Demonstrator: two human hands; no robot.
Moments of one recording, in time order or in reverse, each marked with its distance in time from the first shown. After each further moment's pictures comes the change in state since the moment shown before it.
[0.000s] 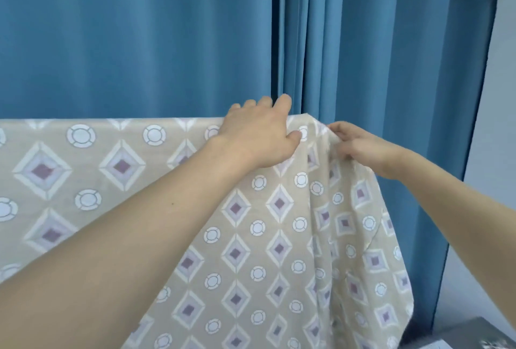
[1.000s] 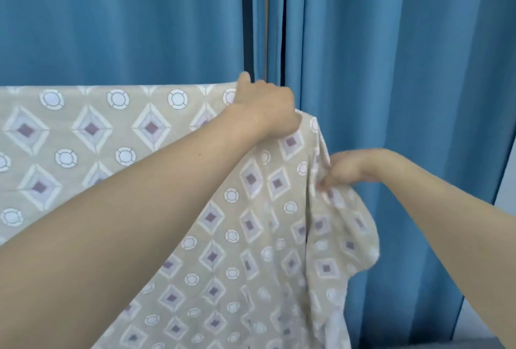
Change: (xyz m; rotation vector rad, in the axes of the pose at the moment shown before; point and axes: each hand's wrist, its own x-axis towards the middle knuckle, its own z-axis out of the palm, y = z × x) left_hand 0.079 0.122 0.051 0.285 -0.124 -0.167; right_hand 0.022 0.120 -0.045 -0.495 -0.425 0.158
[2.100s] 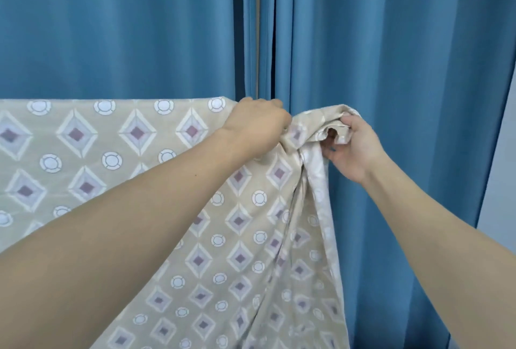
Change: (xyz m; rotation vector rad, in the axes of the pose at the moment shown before) left_hand -0.005 0.005 0.003 0.039 0.149 0.234; right_hand -0.019 -0.002 -0.026 1.686 0.440 -0.448
